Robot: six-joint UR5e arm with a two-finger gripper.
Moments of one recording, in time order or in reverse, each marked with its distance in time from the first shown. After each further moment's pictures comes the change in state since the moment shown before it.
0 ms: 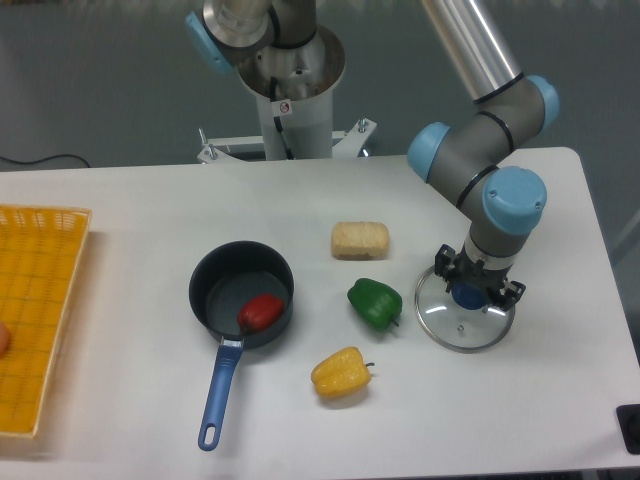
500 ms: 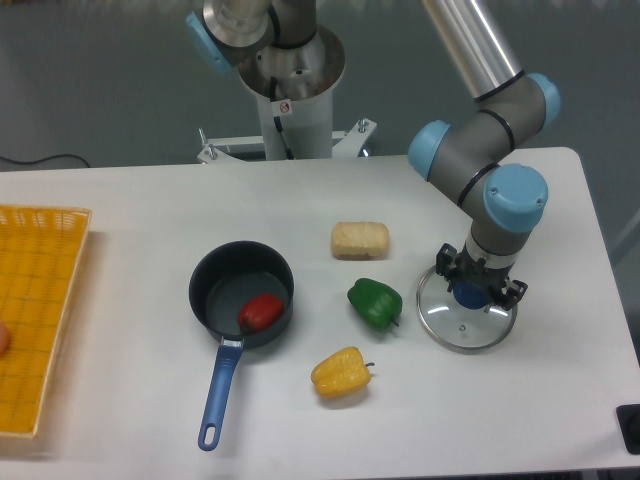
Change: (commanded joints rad) arm 0.000 0.012 0.009 -0.003 0.000 0.002
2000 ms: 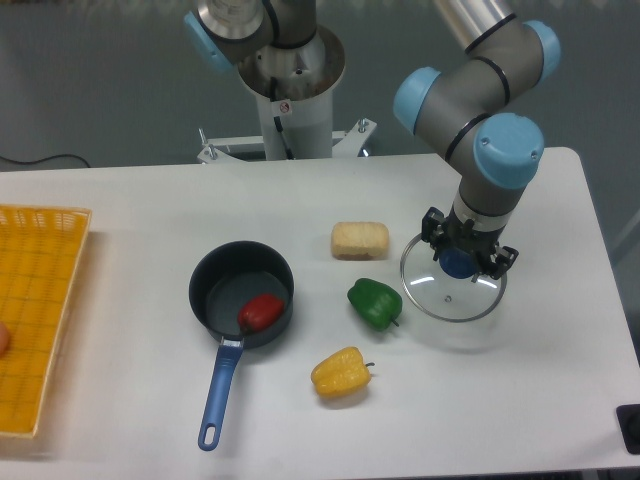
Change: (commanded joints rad) arm -0.028 0.147 0.012 -0.210 -0.006 -0.017
